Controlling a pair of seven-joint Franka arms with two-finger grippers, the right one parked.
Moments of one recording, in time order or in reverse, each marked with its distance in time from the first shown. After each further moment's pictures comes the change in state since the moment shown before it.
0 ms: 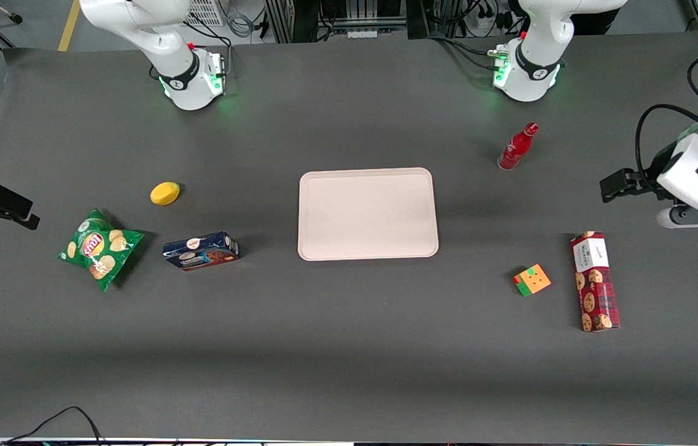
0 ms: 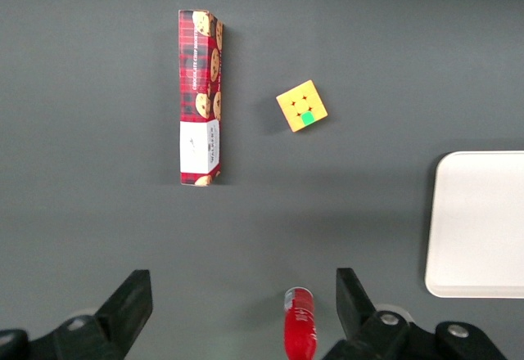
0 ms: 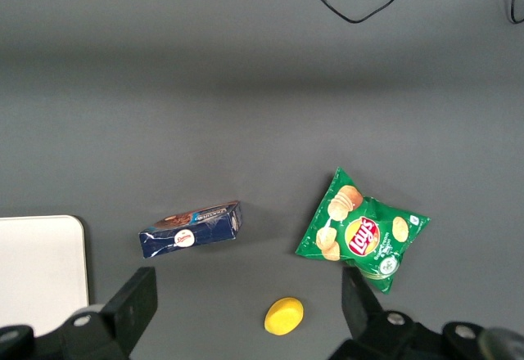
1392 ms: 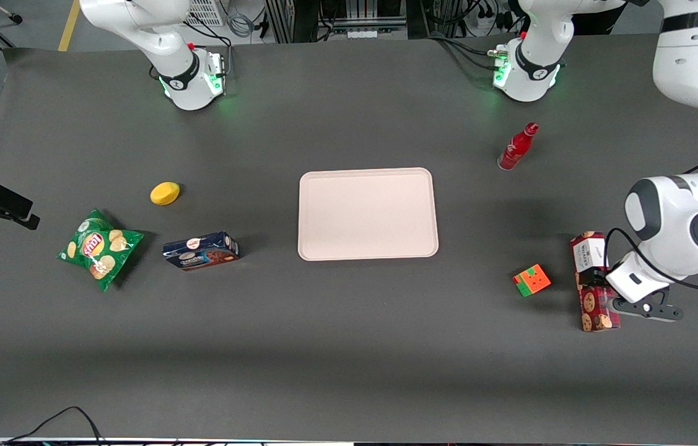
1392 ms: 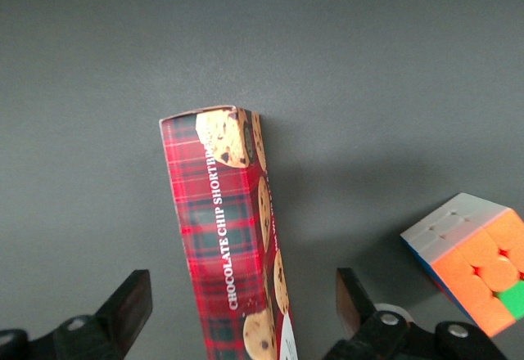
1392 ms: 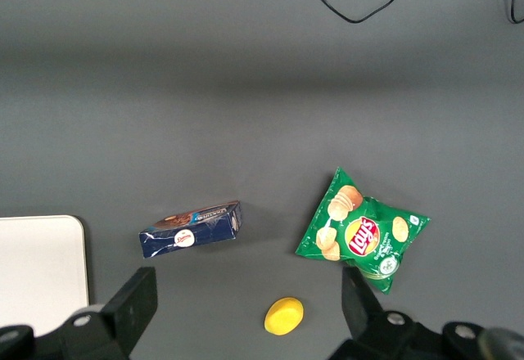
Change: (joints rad) arm 0.035 0.457 0.109 -0.154 0.000 0.768 0.329
